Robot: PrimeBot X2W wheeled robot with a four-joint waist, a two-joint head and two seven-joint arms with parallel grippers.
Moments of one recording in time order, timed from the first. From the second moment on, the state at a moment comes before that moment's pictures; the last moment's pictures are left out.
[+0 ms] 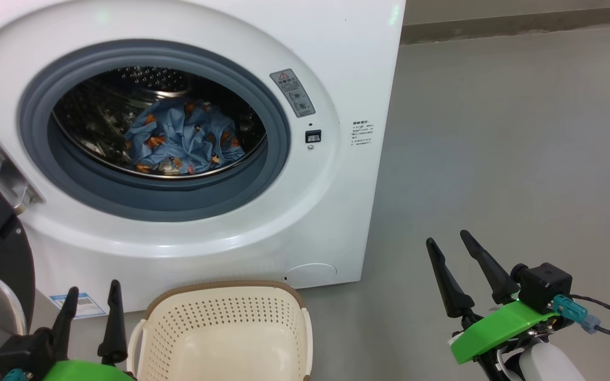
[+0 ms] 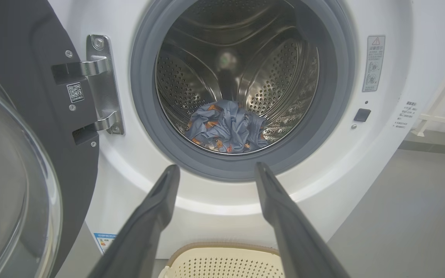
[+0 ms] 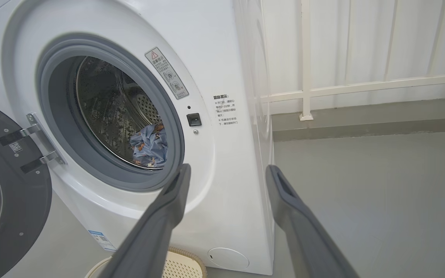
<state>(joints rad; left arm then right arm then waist) -0.04 0.20 -0.09 0.20 -0.44 0.04 -0.26 -0.20 -0.13 0.18 0.30 0.37 0.13 -0.25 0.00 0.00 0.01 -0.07</state>
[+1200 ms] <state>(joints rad) -0.04 0.20 -0.08 0.20 -0.43 0.00 -0.26 -0.20 -0.14 0.18 0.30 0.38 0.13 -0.25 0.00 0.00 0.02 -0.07</state>
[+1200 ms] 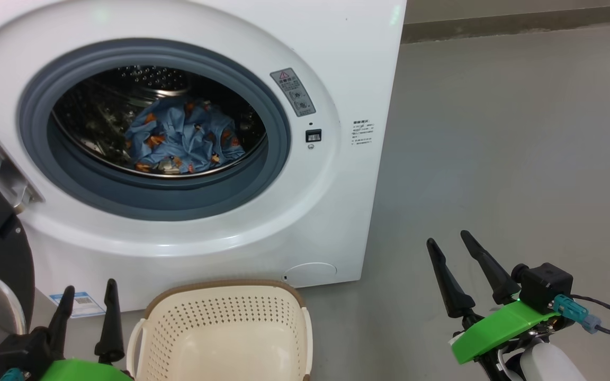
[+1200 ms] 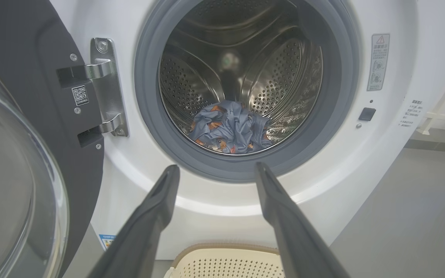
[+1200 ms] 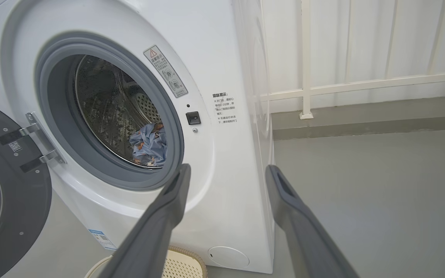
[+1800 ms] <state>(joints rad) -0.04 0.19 -0.07 0.19 -0.41 0.00 -0.26 -0.20 -0.14 0.18 0.30 0.38 0.13 -0.25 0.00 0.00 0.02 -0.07</state>
